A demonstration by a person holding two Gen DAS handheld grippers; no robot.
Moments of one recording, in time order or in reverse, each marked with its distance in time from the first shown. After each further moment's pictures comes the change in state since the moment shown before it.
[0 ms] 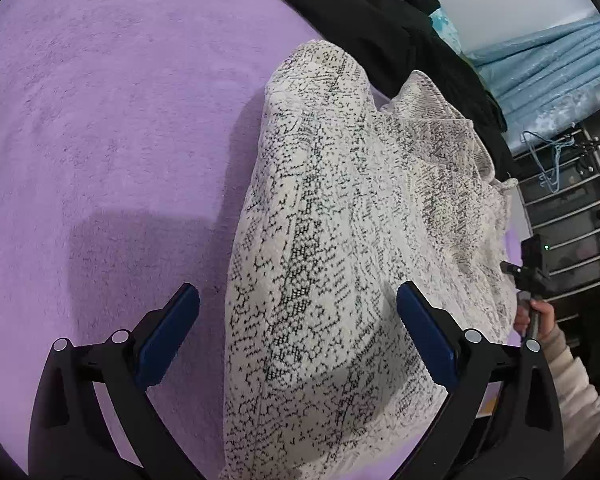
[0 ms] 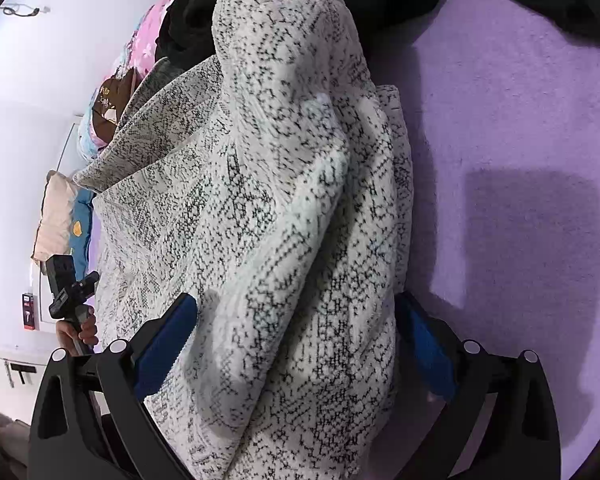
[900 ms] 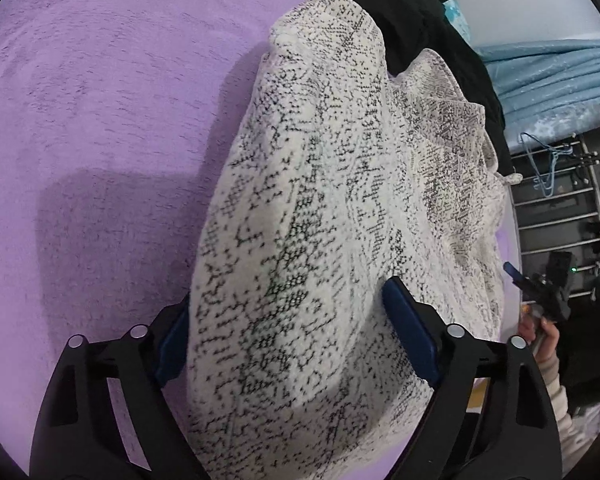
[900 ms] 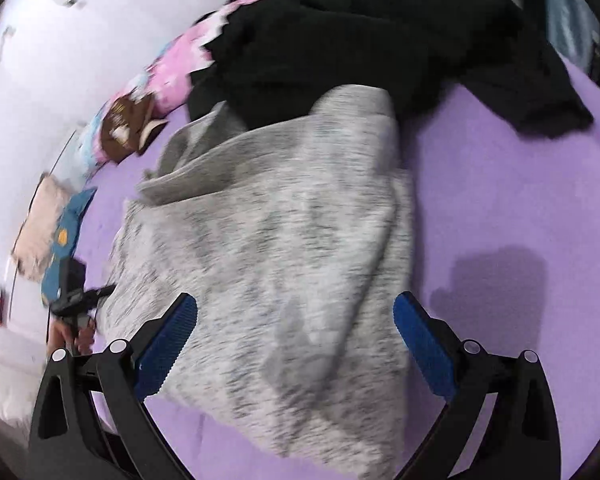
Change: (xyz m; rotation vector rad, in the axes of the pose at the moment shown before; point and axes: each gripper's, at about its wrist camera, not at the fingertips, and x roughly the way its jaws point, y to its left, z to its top) left arm 0.029 0.000 -0.004 -0.072 0.094 -0.072; right arm -0.055 0.093 -0.026 -0.166 -0.199 -0.108
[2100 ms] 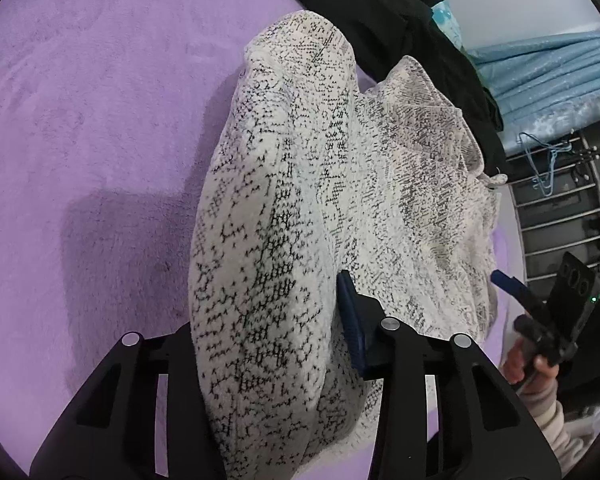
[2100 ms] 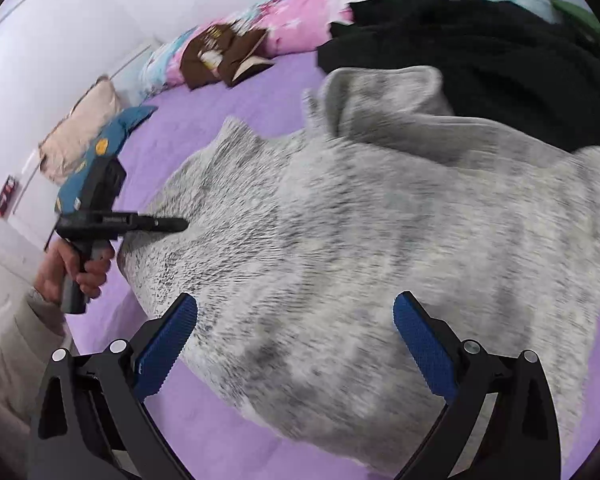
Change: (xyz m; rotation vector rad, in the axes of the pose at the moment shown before) left arm -0.019 -0.028 -0.002 0.026 -0.044 0.040; right arm 0.074 0.148 -0.037 -0.326 0.081 0.083
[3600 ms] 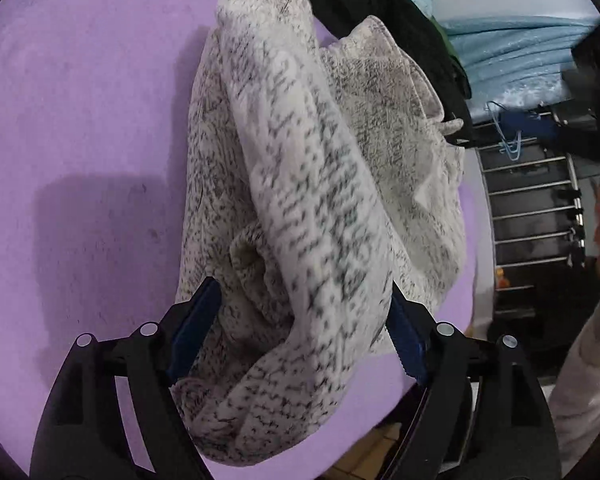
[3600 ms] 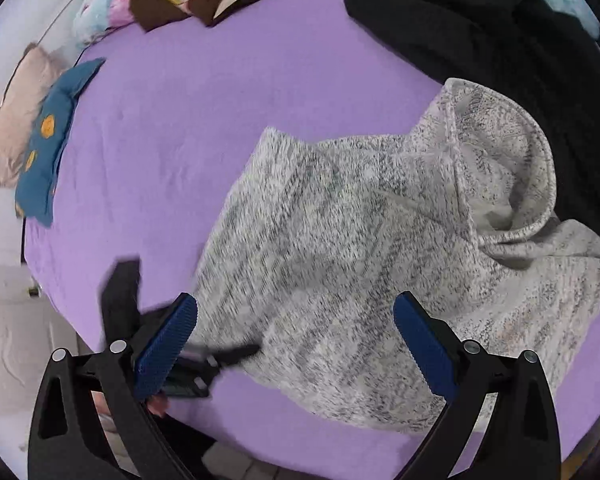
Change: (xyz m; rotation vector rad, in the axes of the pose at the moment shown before) left arm -0.004 0.006 -0.027 0.013 0.131 -0.148; right arm 0.062 0.129 0.177 0.165 0.411 -0.178
